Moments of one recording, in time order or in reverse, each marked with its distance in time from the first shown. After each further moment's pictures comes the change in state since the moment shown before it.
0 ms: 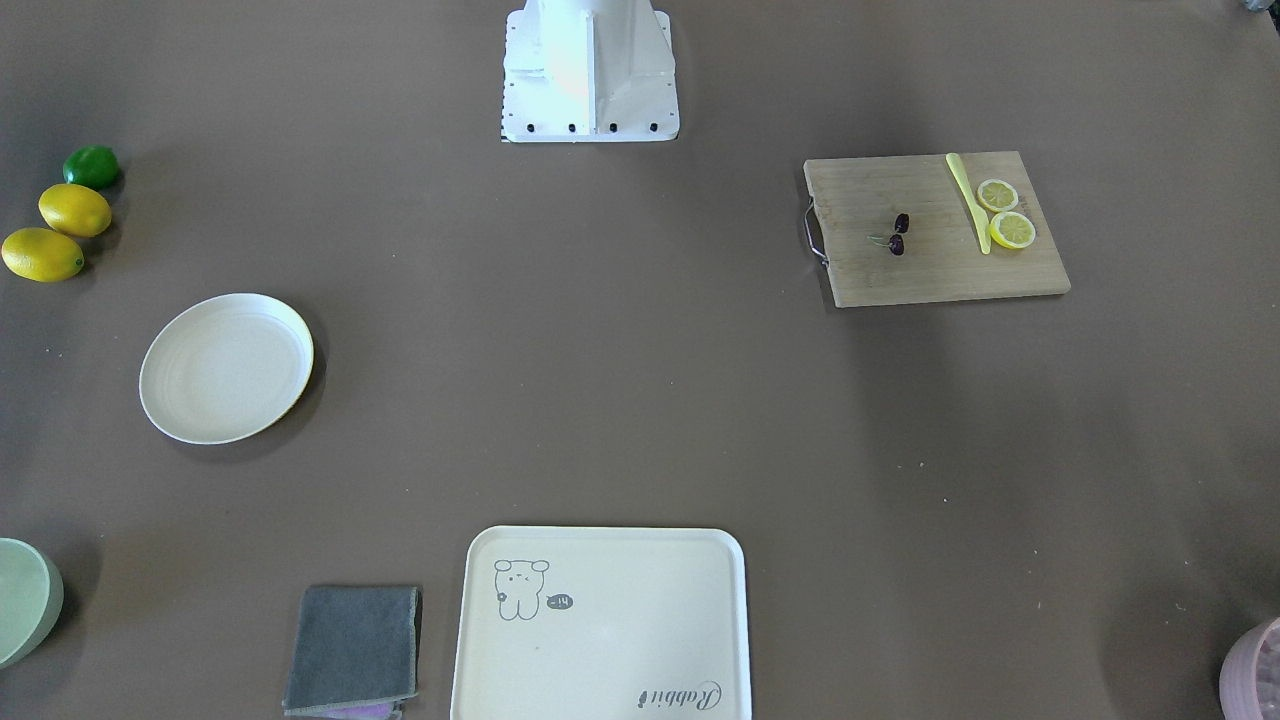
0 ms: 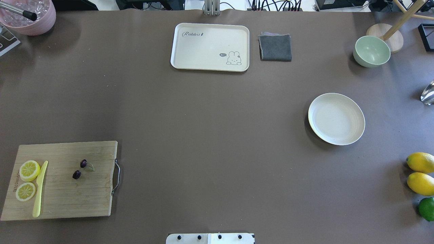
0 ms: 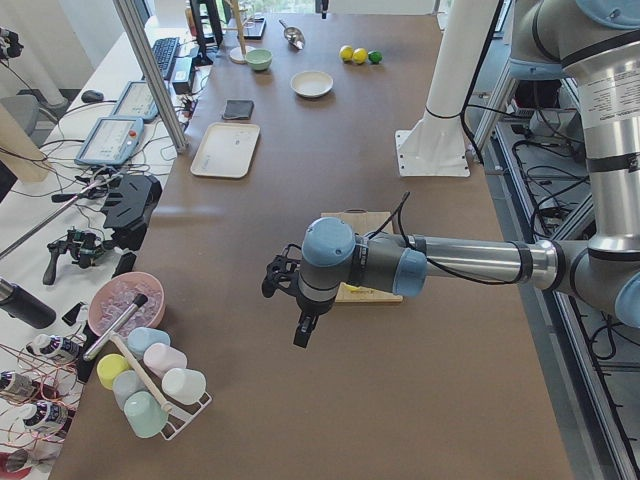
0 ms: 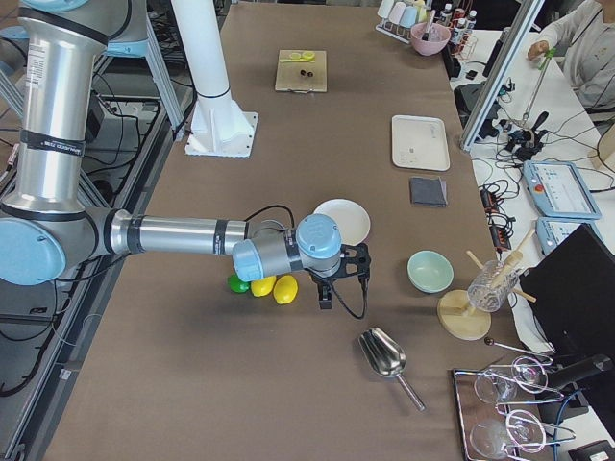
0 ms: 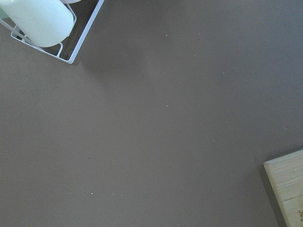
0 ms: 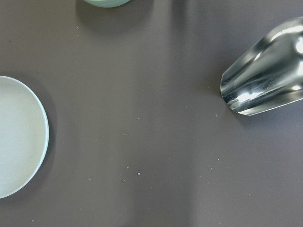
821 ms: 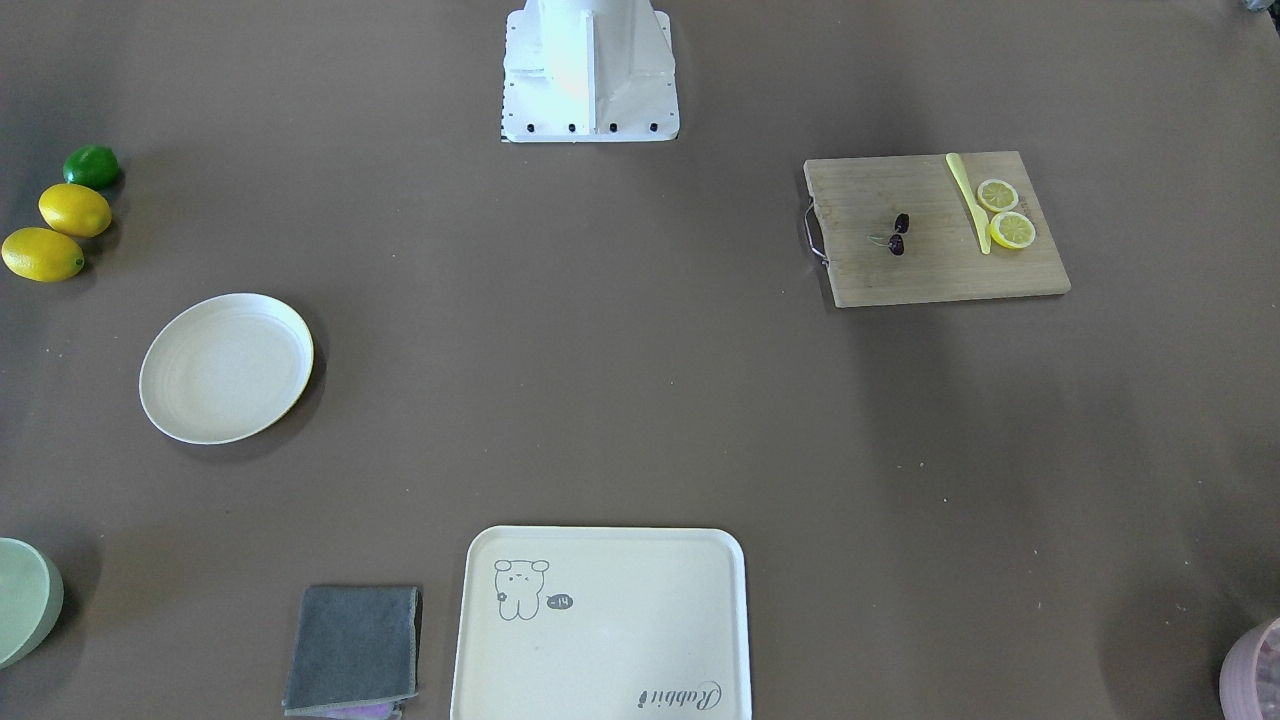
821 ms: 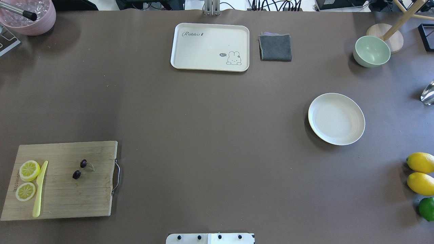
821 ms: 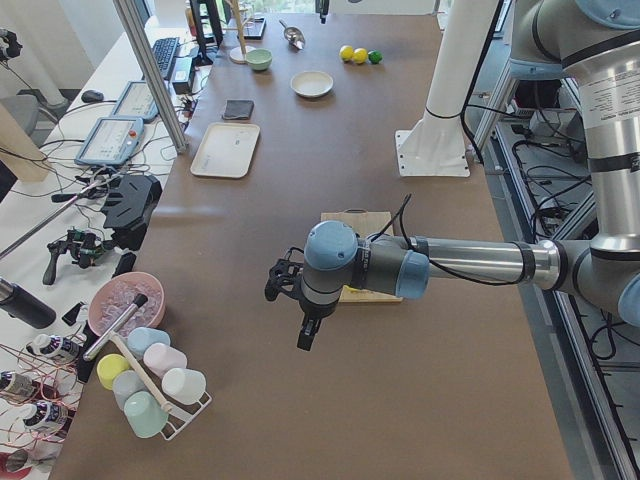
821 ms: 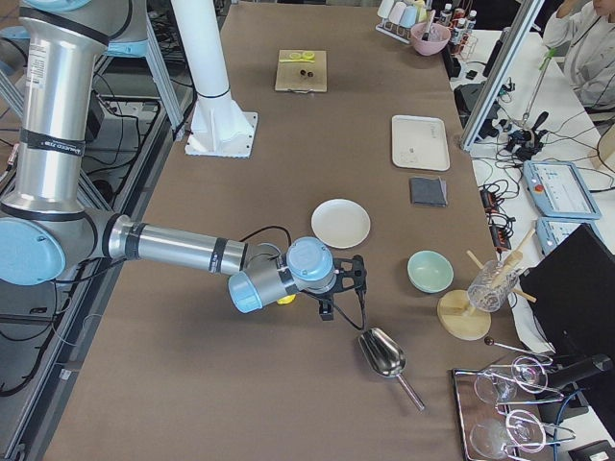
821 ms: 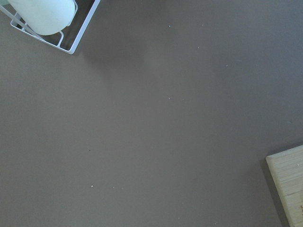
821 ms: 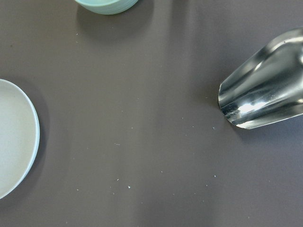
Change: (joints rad) left arm 0.001 0.007 0.001 0.000 0.000 -0.003; right arm -0.034 0.000 -0.097 0.252 0.005 0.115
